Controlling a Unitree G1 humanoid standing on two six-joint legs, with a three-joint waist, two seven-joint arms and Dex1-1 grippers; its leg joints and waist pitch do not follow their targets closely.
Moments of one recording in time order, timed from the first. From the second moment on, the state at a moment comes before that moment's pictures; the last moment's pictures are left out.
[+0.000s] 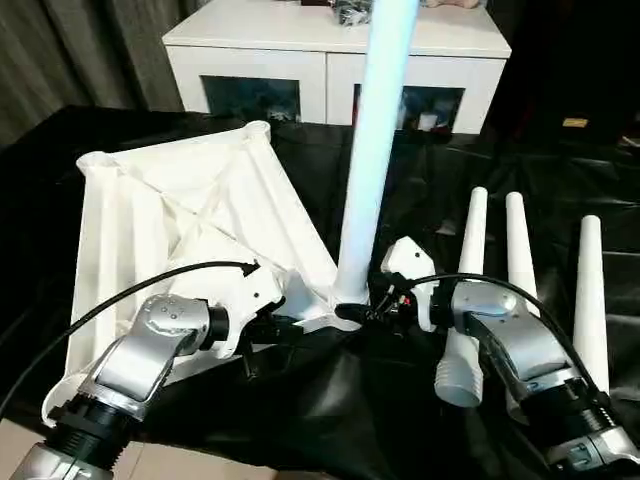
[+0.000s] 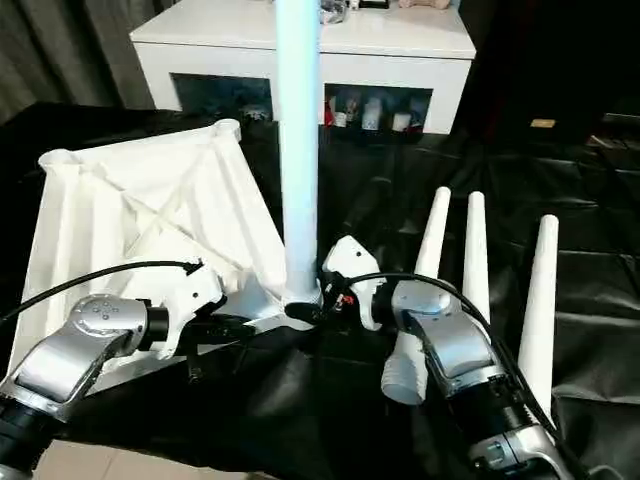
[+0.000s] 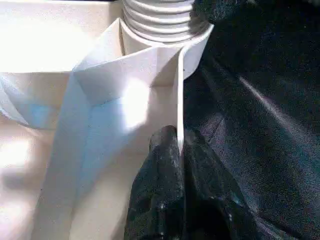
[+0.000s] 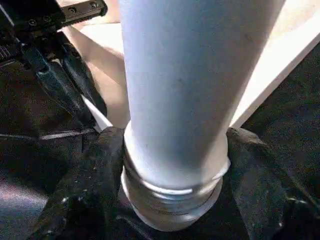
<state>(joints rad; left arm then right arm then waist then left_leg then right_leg) -0.34 0.49 -0.30 0.12 -0.08 0.41 -1.01 -0.44 -0.34 0.25 0.28 0.11 0.24 0.95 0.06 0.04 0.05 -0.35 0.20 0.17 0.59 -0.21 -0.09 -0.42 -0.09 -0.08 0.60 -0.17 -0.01</state>
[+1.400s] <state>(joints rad) -0.49 0.20 -0.24 0.29 -0.01 0.60 -0.56 -0.53 0.02 0.07 0.50 0.05 0.31 0.25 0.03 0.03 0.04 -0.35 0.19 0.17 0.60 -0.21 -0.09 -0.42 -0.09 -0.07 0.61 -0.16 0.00</state>
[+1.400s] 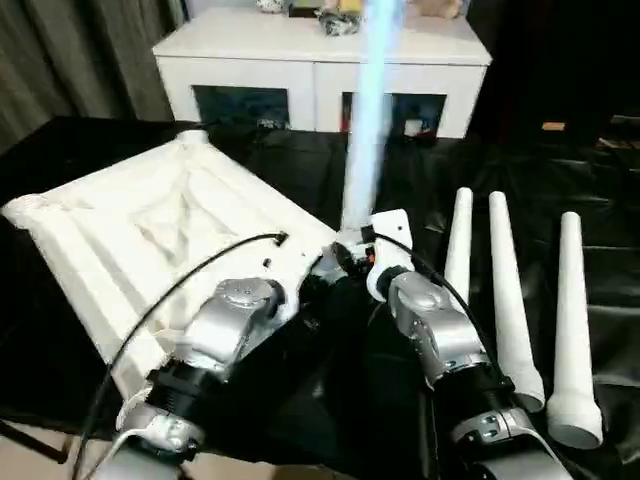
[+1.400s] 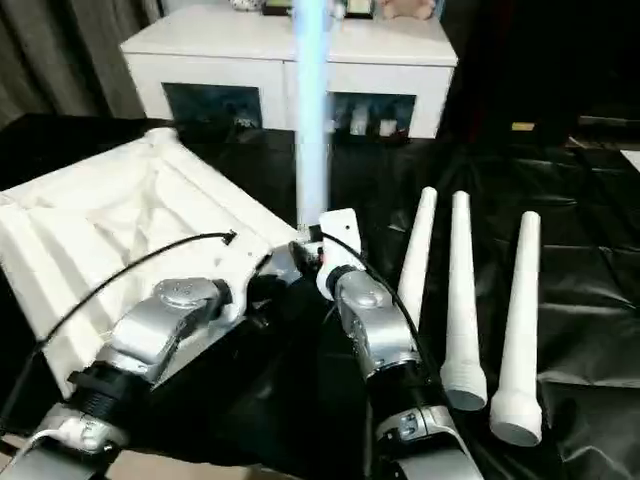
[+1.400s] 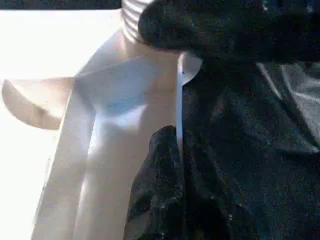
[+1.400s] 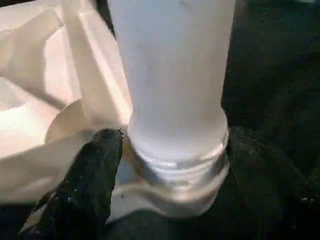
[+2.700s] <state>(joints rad) -0.31 0.45 -0.27 0.09 -0.11 0.48 -0.95 -0.44 -0.29 0.27 0.32 0.07 0.25 0.84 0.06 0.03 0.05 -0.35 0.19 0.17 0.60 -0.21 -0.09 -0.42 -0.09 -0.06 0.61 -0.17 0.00</state>
